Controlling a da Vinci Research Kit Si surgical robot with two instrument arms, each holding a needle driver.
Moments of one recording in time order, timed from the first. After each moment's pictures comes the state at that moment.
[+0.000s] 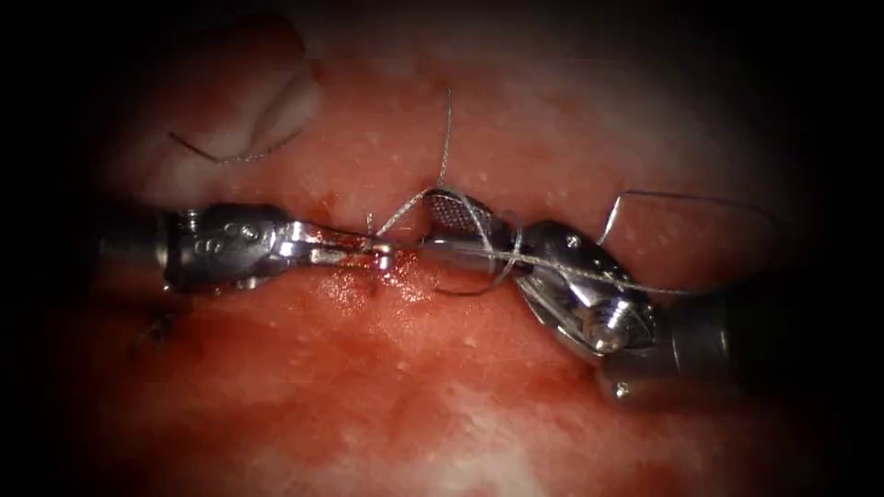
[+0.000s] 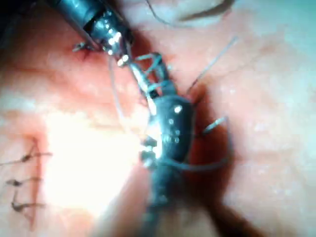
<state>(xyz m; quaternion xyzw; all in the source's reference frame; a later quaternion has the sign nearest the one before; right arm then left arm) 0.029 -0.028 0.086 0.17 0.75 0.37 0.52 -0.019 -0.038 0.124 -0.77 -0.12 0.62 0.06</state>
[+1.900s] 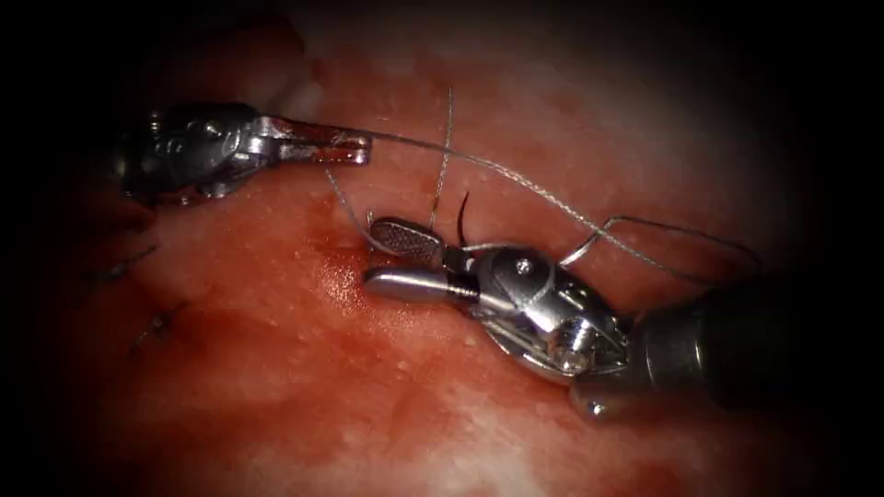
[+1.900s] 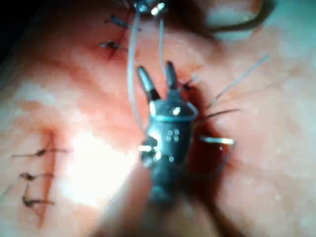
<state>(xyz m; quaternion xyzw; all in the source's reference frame) 0.033 -0.030 0.085 0.23 0.70 0.36 0.57 -0.017 -0.032 0.120 -0.76 -0.11 0.64 0.03</state>
